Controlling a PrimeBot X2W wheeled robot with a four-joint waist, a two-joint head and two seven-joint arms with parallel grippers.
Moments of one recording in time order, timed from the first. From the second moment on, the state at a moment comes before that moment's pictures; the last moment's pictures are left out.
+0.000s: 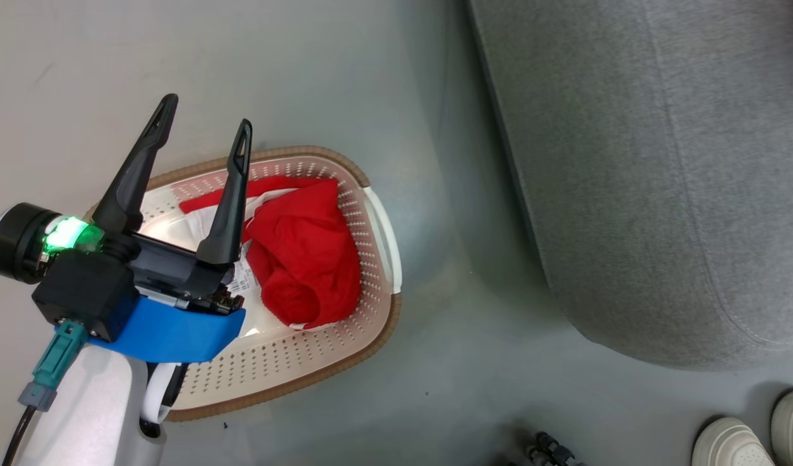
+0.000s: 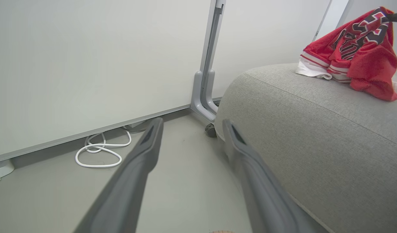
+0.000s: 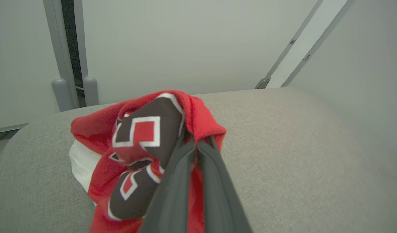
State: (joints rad) left arm -0.34 0.31 -0.24 -0.14 -0.18 -0.12 -0.16; right arm -1.12 -0.39 -0.44 0.61 -0.02 0.13 0.11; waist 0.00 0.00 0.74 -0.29
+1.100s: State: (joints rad) left arm -0.15 0.15 -0.17 0.17 -0.31 -0.10 -0.26; right arm -0.38 -0.18 -0.22 0.16 -0.01 0.13 -0.01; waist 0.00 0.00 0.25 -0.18
